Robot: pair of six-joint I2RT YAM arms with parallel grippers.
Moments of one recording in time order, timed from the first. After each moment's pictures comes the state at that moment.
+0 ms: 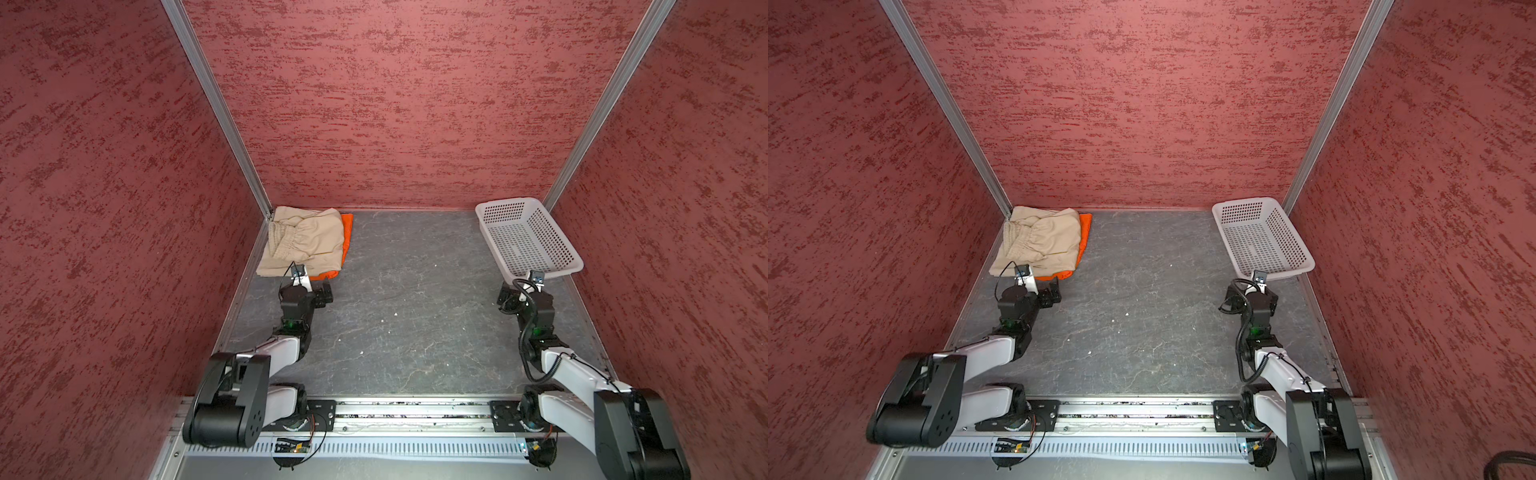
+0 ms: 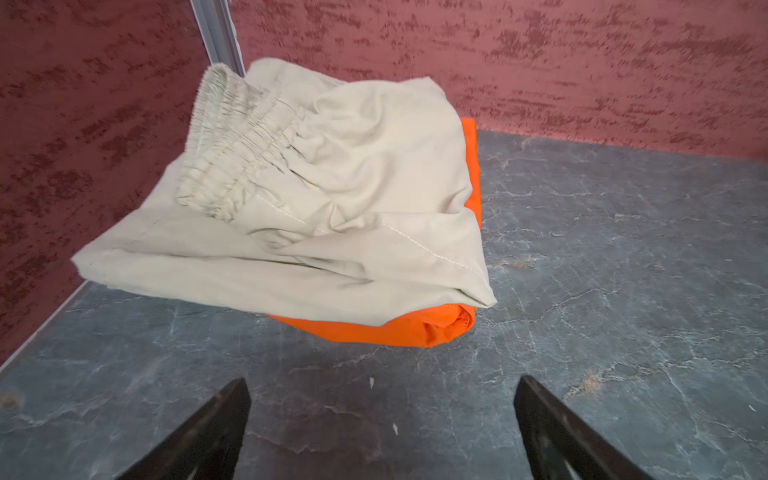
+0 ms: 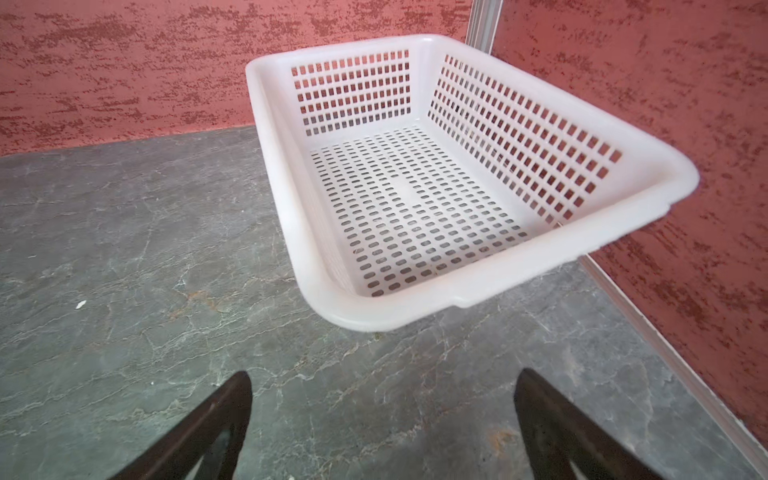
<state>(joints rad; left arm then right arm) -0.06 1.32 0.30 0.68 -0.14 -0.11 0.03 1.08 0.20 0.54 0.25 0.11</state>
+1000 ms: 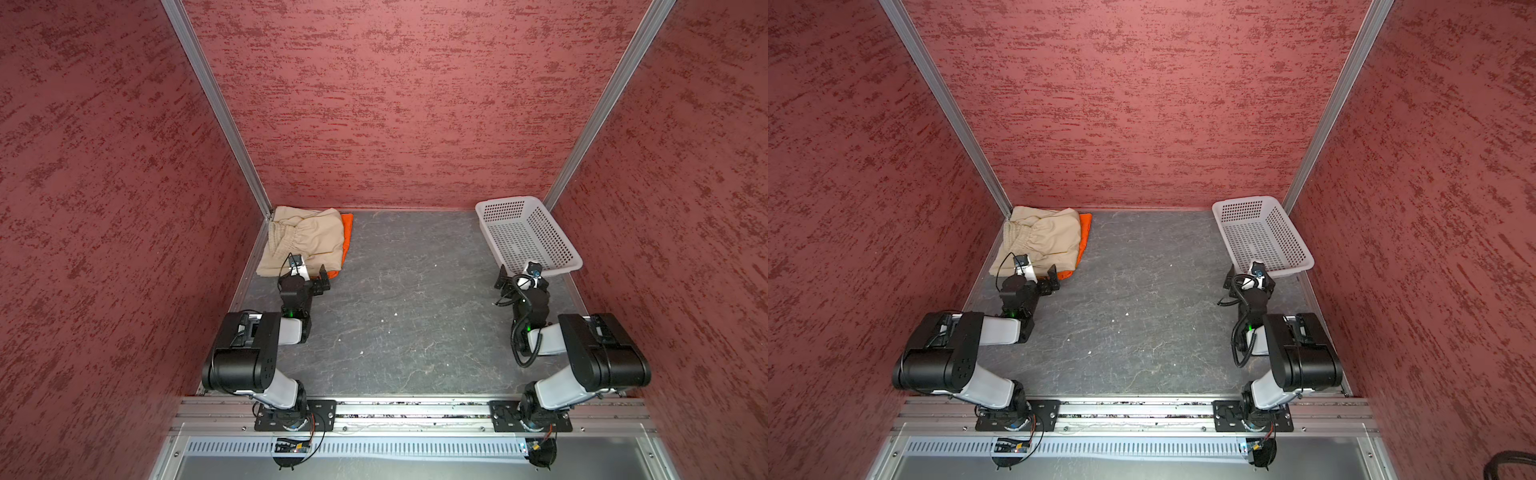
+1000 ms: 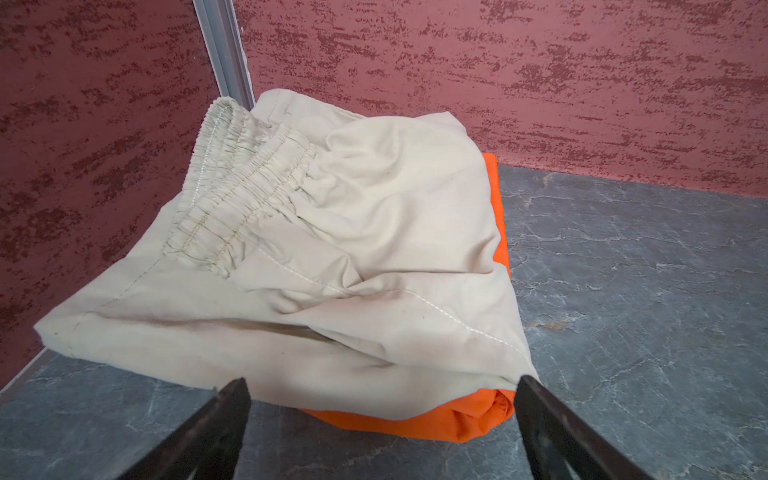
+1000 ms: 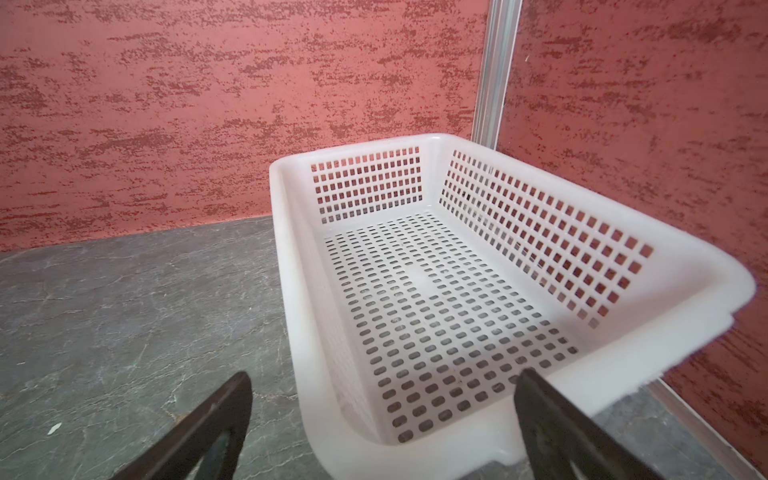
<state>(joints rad) 0.02 1.53 0.35 0.90 -0.11 -0.11 0.00 1.55 0.24 1.22 0.23 0.08</state>
